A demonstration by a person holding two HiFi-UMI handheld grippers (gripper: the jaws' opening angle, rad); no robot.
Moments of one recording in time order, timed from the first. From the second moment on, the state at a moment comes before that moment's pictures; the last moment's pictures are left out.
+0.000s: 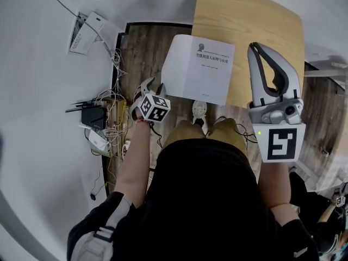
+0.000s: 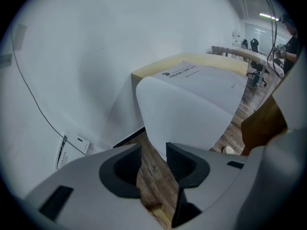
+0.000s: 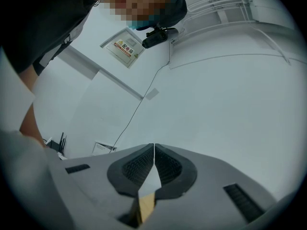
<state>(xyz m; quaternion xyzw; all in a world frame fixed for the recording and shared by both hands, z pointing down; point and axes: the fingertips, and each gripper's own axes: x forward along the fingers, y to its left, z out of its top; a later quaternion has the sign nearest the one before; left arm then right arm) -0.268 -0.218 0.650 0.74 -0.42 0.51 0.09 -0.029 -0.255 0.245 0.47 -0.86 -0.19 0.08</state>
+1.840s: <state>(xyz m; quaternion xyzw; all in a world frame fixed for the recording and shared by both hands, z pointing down) -0.128 -0.228 0.341 0.80 -0.54 0.25 -0.07 0.052 -0.190 0.204 0.44 -0.87 -0.21 0.00</state>
